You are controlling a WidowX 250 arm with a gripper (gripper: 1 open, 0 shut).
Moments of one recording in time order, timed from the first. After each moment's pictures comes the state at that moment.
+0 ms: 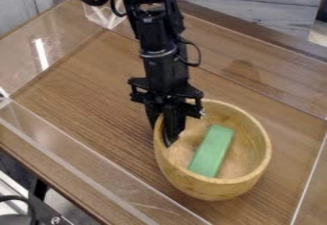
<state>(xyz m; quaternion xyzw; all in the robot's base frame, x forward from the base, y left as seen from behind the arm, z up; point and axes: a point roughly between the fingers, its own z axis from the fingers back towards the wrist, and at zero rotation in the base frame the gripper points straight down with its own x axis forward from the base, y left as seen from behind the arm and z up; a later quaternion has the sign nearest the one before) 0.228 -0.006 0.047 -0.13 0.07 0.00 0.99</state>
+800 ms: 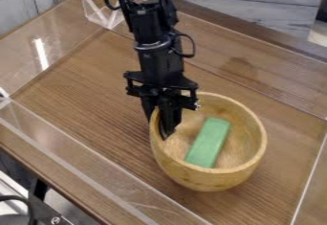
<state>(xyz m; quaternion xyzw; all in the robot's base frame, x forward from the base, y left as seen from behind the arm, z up) 0.230 0.002 0.051 -0.14 0.07 0.00 0.99</state>
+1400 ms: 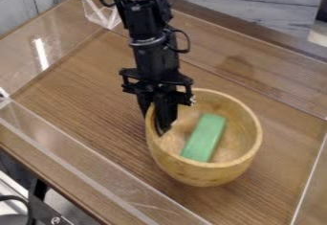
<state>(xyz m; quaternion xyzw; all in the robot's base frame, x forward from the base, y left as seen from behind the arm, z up) 0.230 0.008 0.053 -0.14 0.07 0.01 0.99</state>
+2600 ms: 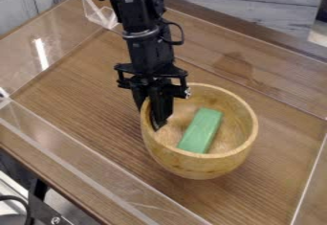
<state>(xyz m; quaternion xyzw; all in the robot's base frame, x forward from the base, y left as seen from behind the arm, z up) 0.230 0.013 0.060 -0.16 0.07 0.01 0.98</state>
